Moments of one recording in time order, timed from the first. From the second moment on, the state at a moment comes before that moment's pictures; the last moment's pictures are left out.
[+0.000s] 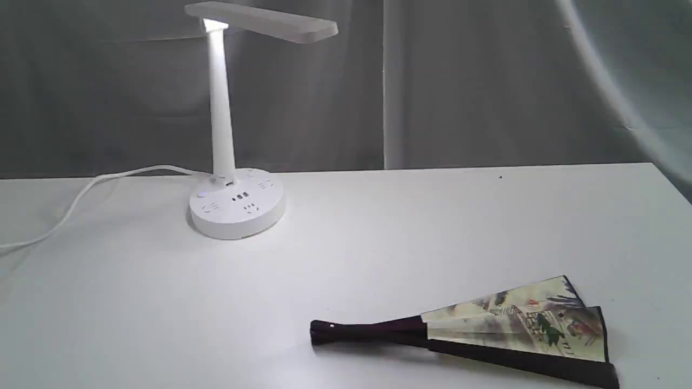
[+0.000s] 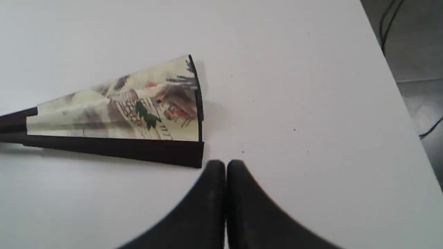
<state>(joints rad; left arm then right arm) 0.00 0.81 -0.62 -0.10 0.71 -0.07 0.01 0.76 -0.60 -0.11 0.68 0.17</state>
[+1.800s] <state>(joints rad) -0.46 1.63 -1.00 -0.24 0.60 0.33 0.01 1.12 -0.60 0.51 0.58 -0.37</state>
